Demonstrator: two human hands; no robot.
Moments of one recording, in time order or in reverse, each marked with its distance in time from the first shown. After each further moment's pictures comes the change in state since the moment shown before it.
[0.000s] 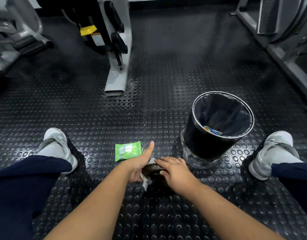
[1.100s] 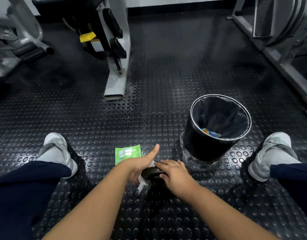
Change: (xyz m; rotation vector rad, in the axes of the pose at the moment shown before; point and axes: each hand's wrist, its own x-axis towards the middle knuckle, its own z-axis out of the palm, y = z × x) left_hand -0.010 0.014 0.000 0.197 -0.028 -0.021; right_hand -0.001 0.001 0.000 0.006 0.018 -0.014
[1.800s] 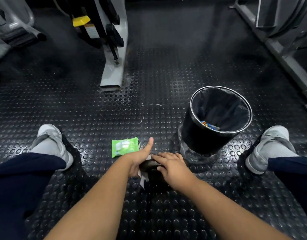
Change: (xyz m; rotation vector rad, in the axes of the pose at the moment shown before) left_hand 0.031 -0.010 0.001 -0.141 0.007 -0.002; right_hand 0.004 0.004 0.008 -0.006 0.012 0.011
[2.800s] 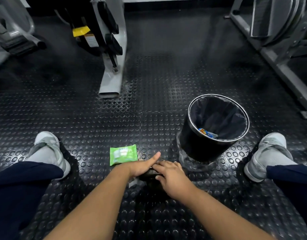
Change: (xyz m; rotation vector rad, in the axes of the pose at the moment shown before) left_hand 0.024 0.002 -0.011 0.524 0.028 0.101; right_hand 0.004 0.000 -0.001 -0.025 0.000 -0.006
